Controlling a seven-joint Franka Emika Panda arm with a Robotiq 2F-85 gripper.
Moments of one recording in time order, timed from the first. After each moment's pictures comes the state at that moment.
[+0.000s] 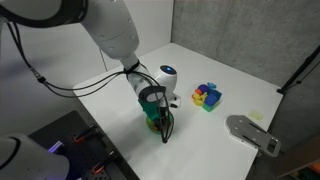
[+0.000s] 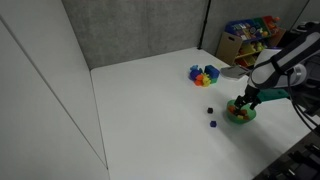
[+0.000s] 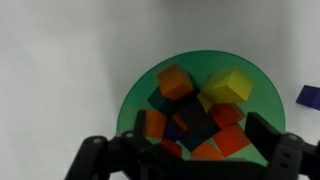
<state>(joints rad) -0.17 0.57 -0.04 -2.25 0.11 2.68 -0.02</state>
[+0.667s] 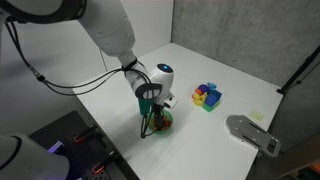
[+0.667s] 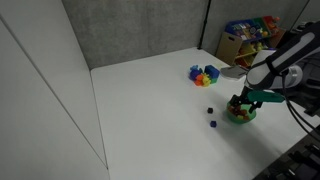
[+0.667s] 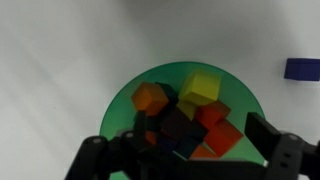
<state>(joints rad) -0.10 0.57 -0.06 -2.25 0.19 2.67 0.26</state>
